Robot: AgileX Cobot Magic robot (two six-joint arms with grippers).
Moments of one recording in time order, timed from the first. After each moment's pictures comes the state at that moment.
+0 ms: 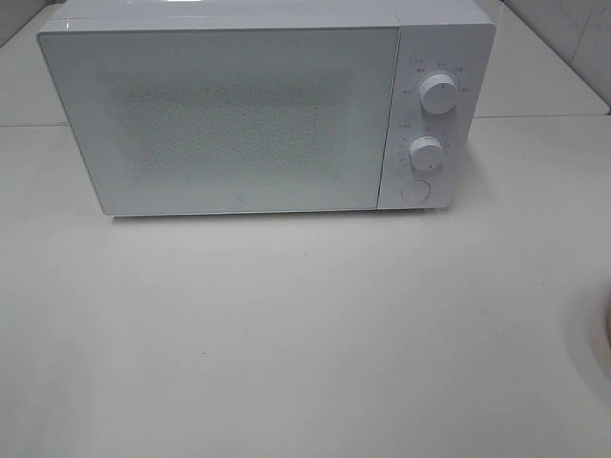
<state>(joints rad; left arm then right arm) 0.07 -0.01 -0.51 -0.08 1.08 -0.02 0.11 0.00 -0.49 -0.01 0.97 0.00</state>
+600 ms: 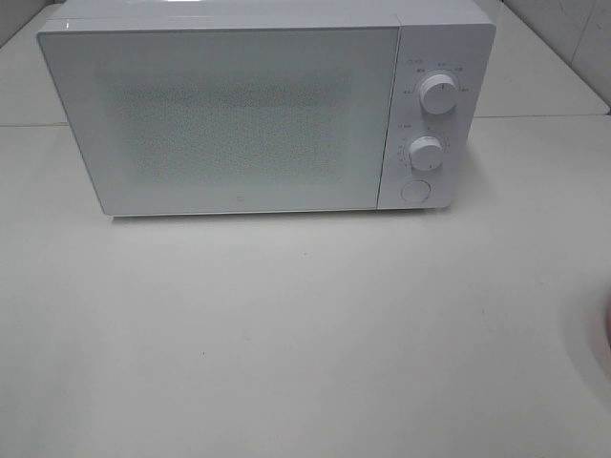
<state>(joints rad) 0.07 -0.01 -0.51 -0.08 1.08 -0.02 0.11 0.00 -0.49 -0.01 0.97 0.00</state>
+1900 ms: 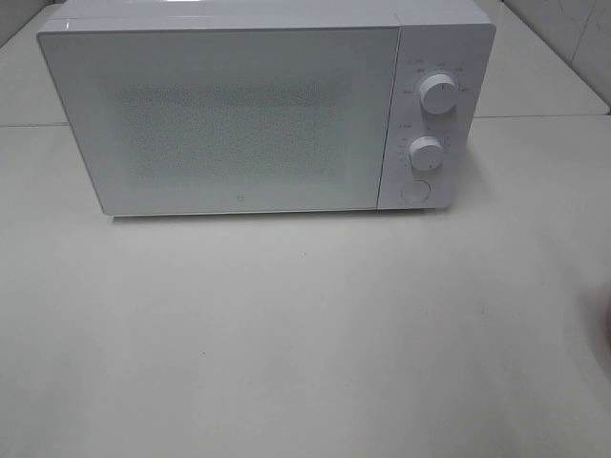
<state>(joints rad) 0.07 -0.01 -0.51 -0.08 1.08 -0.02 0.11 0.62 -0.49 -0.03 0.25 -0.01</state>
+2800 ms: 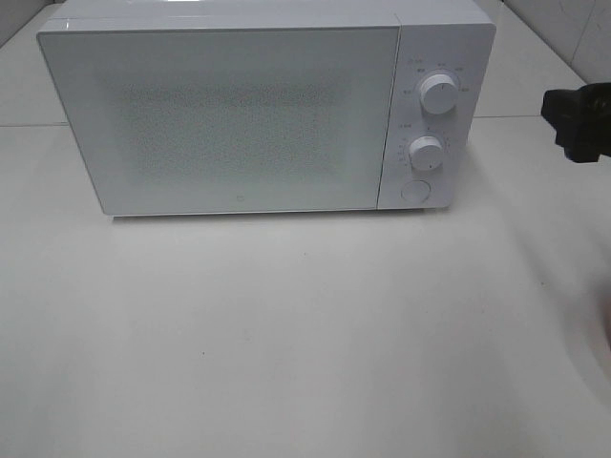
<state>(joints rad) 0.07 -0.01 -0.51 -0.08 1.08 -0.02 0.11 1.13 -0.42 -0.05 -0.40 -0.01</state>
